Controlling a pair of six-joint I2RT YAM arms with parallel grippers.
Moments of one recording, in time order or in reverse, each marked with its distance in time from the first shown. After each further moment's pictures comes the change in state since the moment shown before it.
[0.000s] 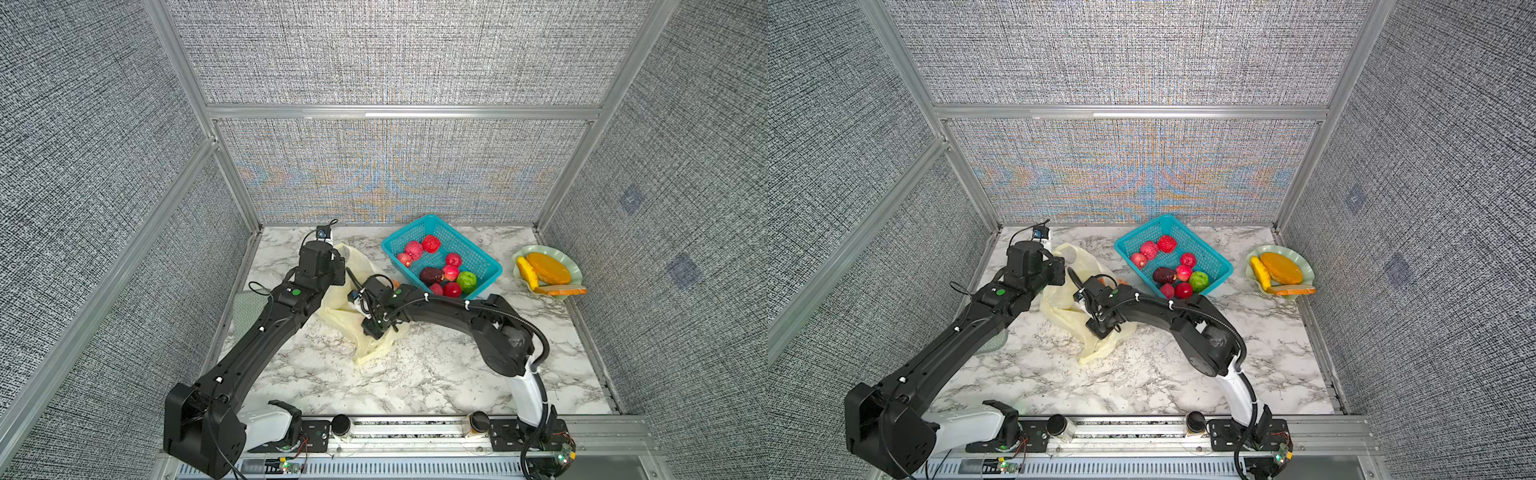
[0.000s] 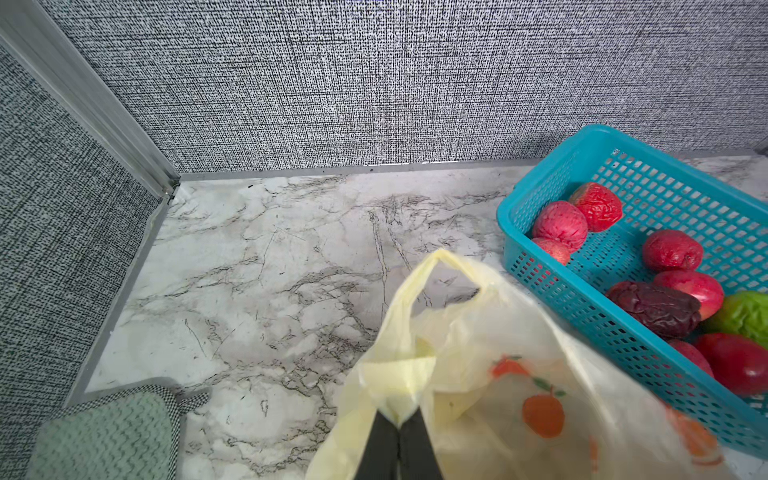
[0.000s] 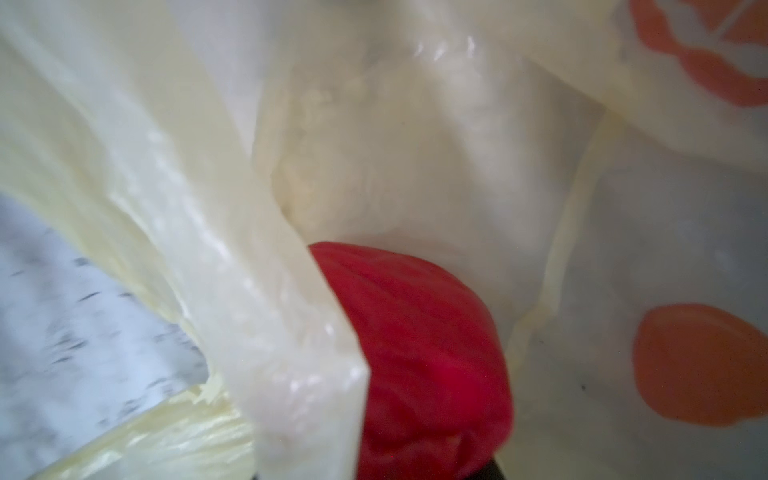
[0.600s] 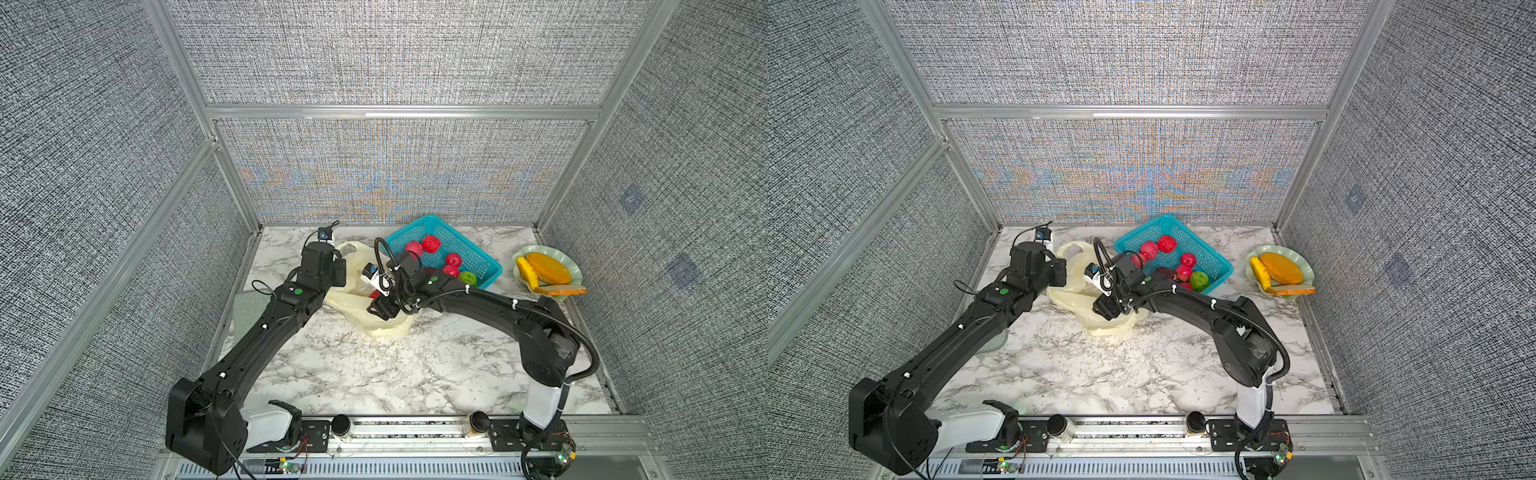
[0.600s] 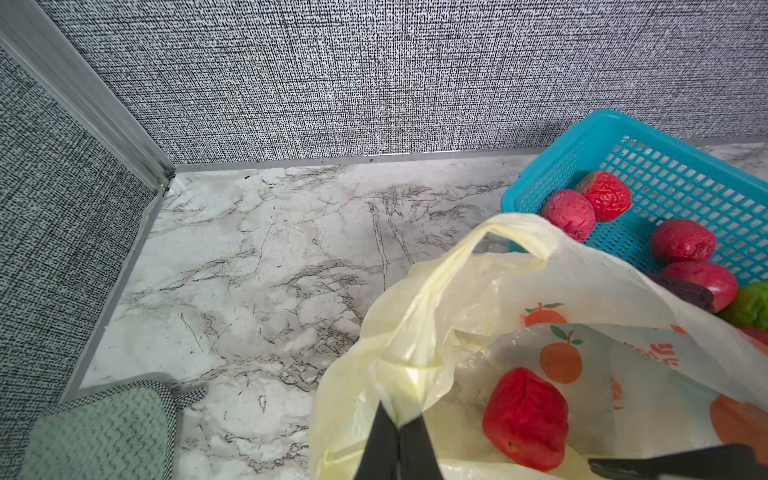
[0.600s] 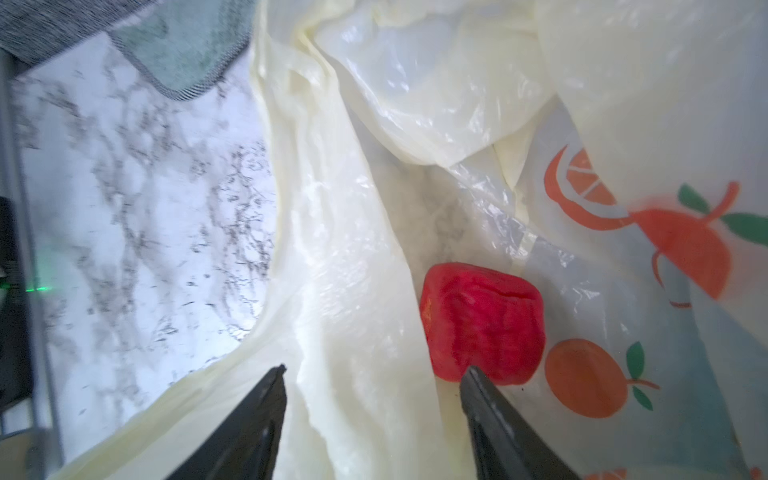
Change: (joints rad) left arm 0.001 0.025 -0.003 0.004 0.002 -0.001; right arm -0.132 -0.239 -0.100 0.149 -0.328 -0.133
